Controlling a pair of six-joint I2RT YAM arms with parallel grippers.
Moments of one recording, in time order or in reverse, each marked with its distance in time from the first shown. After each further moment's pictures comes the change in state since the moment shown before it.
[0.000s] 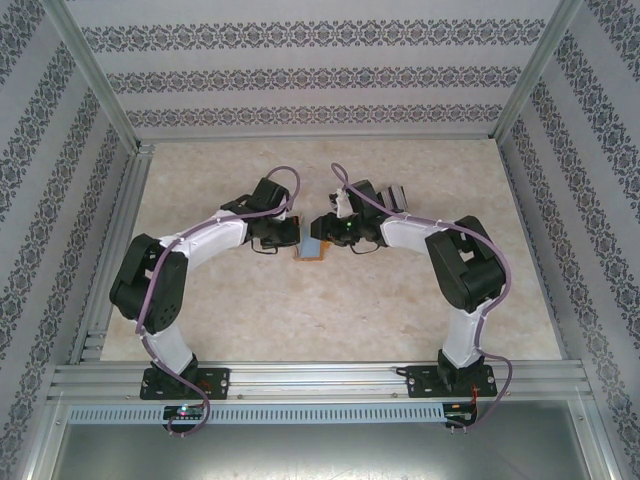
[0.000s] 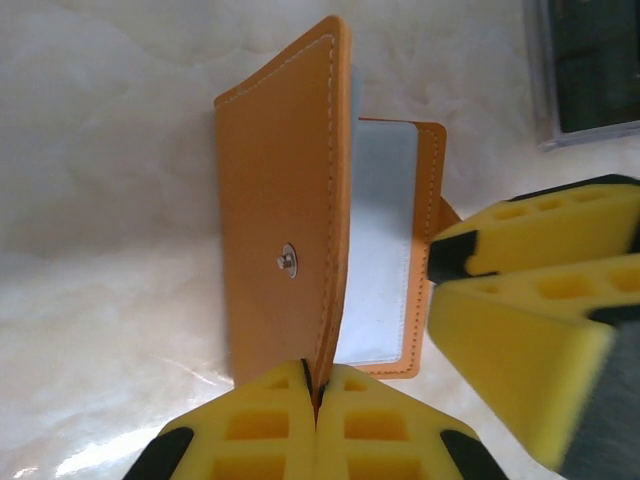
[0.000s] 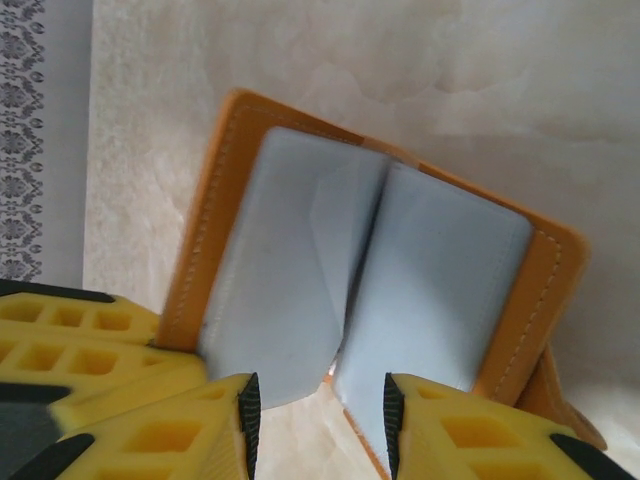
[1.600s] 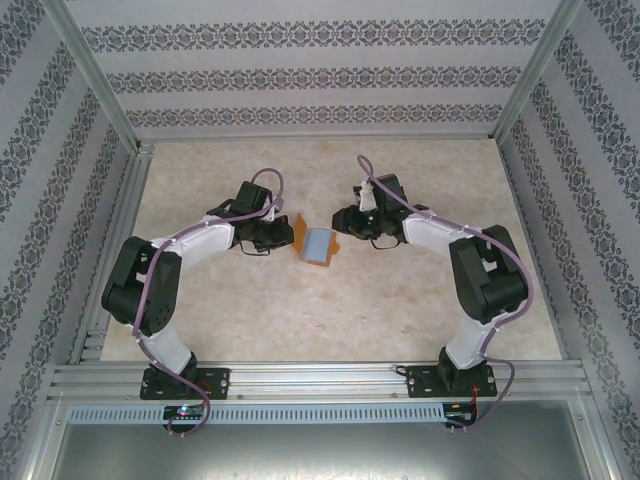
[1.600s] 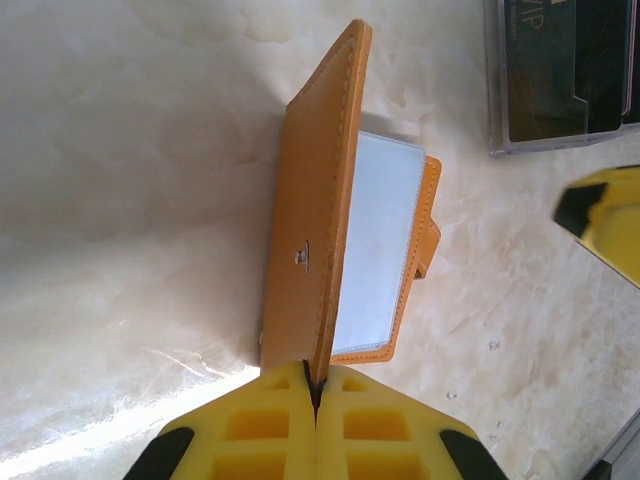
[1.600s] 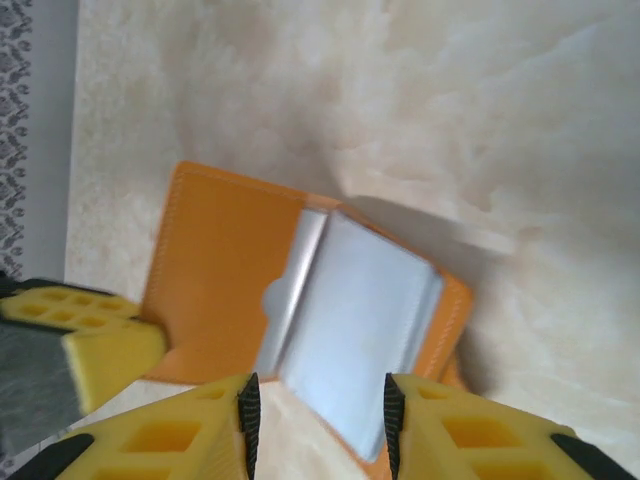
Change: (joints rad) left arm 0.080 -0.028 -0.089 0.099 0.159 -0.024; right arm -0.104 -0.148 -0.043 -0.114 0.038 -0.076
